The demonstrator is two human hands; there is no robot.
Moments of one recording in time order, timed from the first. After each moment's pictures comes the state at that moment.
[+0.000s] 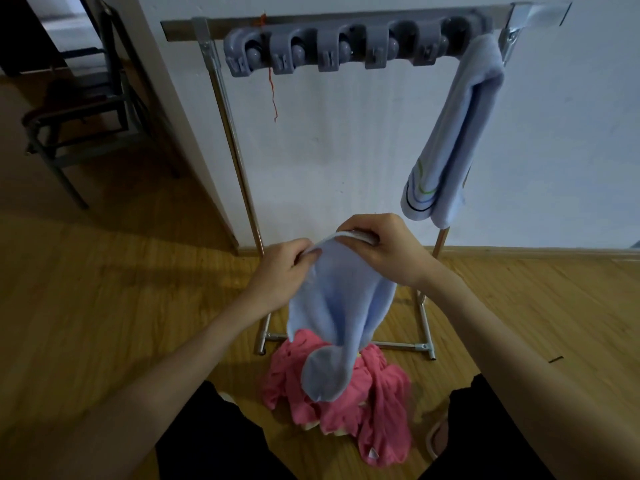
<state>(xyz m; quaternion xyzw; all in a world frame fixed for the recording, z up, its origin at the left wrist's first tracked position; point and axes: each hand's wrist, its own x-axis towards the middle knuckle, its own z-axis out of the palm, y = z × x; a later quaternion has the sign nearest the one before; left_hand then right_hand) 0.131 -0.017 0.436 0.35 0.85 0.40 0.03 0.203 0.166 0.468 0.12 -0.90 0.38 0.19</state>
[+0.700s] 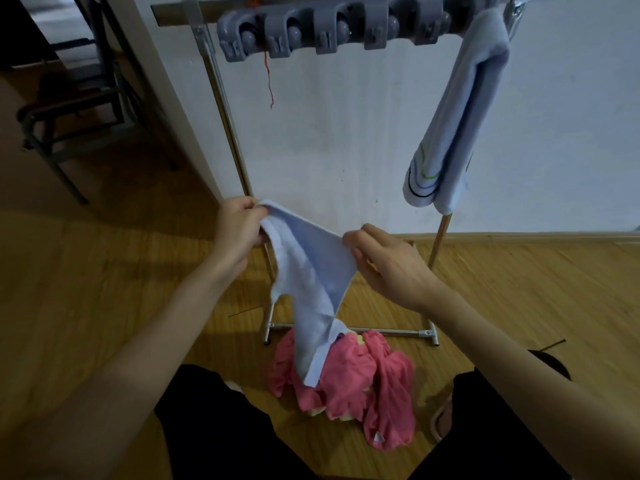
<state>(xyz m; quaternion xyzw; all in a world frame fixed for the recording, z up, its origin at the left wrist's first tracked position) 0.105 -0.032 0.479 0.08 0.78 0.62 0.06 0.225 0.159 0.424 0.14 -0.94 0.20 0.24</state>
